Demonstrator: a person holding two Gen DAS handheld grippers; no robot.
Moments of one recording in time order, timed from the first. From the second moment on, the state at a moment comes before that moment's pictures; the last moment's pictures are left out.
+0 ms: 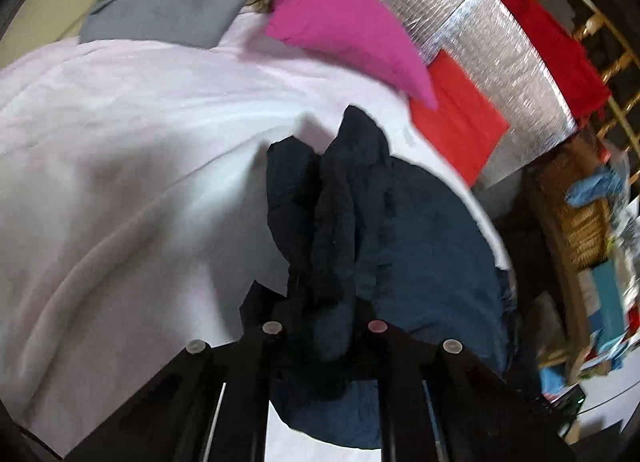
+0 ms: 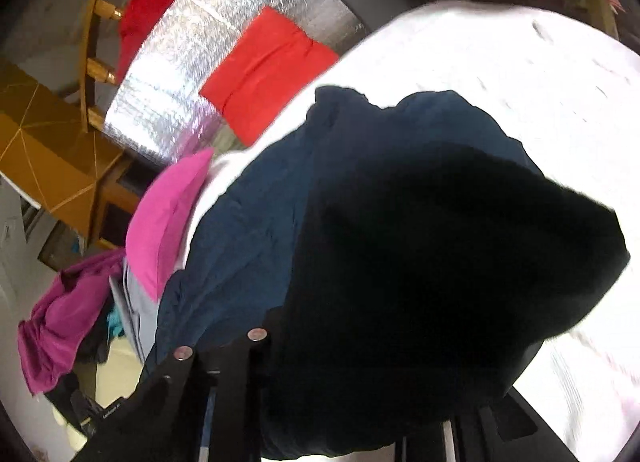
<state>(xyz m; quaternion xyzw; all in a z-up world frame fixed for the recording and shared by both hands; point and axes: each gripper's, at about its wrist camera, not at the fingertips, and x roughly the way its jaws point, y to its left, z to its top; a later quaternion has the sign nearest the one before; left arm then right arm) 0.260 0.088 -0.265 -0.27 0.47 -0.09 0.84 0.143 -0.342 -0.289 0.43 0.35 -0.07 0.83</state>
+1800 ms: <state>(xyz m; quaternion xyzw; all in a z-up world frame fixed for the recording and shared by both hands) 0.279 -0.003 -0.174 0.00 0.36 -0.05 0.93 0.222 -0.275 -0.233 0.15 0.45 -0.05 0.88</state>
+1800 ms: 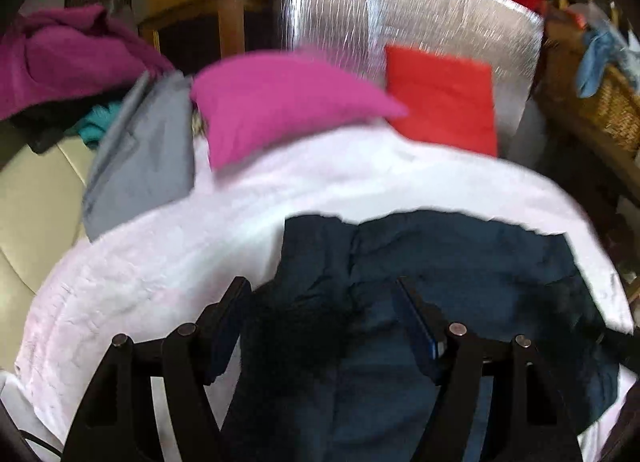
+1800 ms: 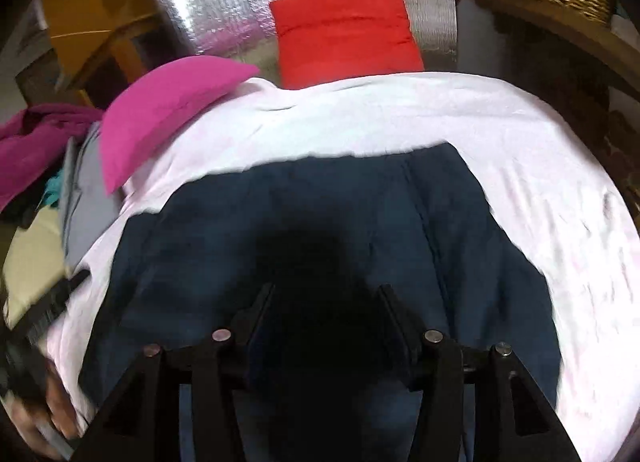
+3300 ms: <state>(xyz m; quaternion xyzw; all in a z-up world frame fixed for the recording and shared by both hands) -0.072 0.019 0.069 0.06 0.11 0.00 0.99 -0.119 -0.125 0.038 0.02 0.19 -0.11 0.98</state>
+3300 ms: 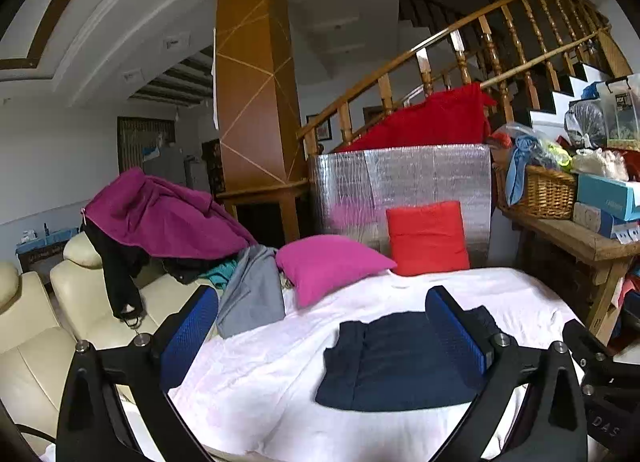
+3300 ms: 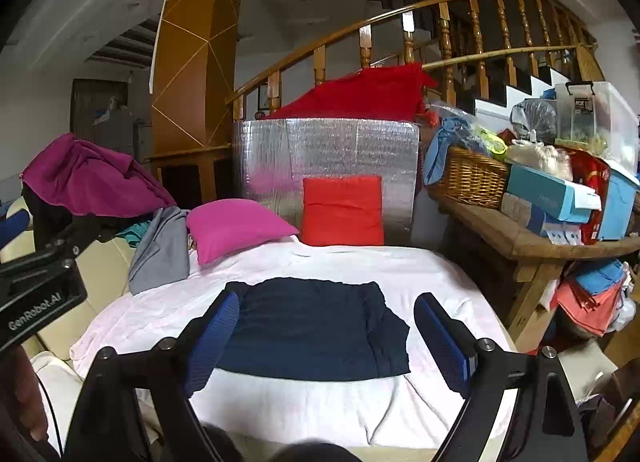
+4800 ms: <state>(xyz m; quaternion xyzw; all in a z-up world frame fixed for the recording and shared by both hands) -0.058 0.026 0.067 0.04 0.11 -0.01 0.99 -0.120 -0.157 0.053 0.01 0.17 -0.17 0.97</state>
